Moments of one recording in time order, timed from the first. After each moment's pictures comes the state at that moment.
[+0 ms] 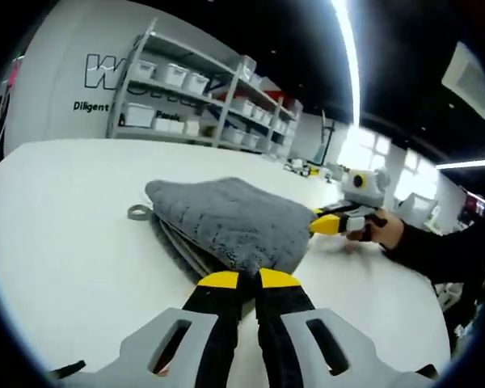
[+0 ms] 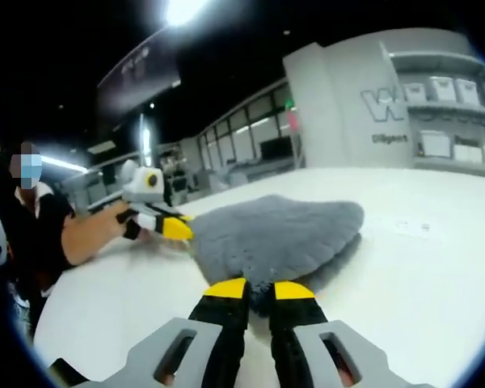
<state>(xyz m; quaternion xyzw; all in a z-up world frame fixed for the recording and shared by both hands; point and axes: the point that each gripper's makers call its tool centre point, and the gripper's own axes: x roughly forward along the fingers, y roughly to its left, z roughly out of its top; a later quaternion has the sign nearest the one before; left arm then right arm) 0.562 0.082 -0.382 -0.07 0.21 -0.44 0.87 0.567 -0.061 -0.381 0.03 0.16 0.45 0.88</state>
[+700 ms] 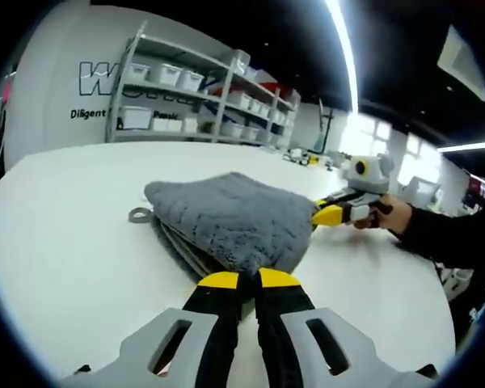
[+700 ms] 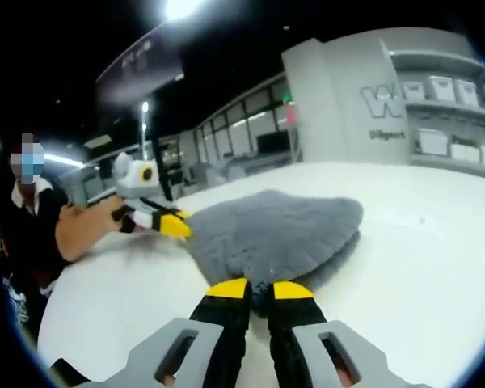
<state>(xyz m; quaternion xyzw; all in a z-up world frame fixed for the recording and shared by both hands) 0.540 0.081 -0.384 -0.02 0.21 -0.43 0.88 0.533 -0.059 -0.380 0.01 0.17 0.44 0.88</state>
